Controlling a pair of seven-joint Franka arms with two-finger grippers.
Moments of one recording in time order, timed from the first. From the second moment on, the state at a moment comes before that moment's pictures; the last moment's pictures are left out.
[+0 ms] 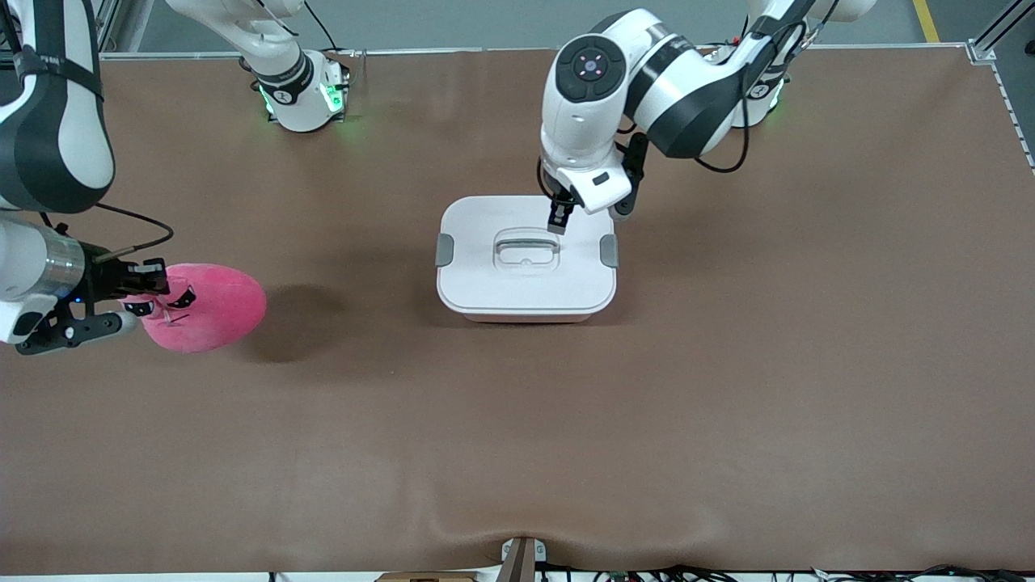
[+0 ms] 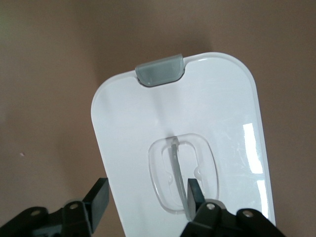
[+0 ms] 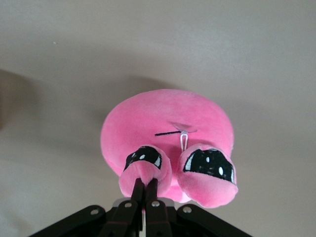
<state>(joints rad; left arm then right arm) -0.41 0.34 -0.45 -1.61 0.06 1.86 -2.21 -0.02 0.28 0.02 -1.47 -0.01 1.55 -0.27</state>
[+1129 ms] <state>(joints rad) -0.50 0.48 -0.45 -1.61 0.18 2.05 -2.64 0.32 0.19 0.04 -1.47 -0.01 1.52 -0.27</state>
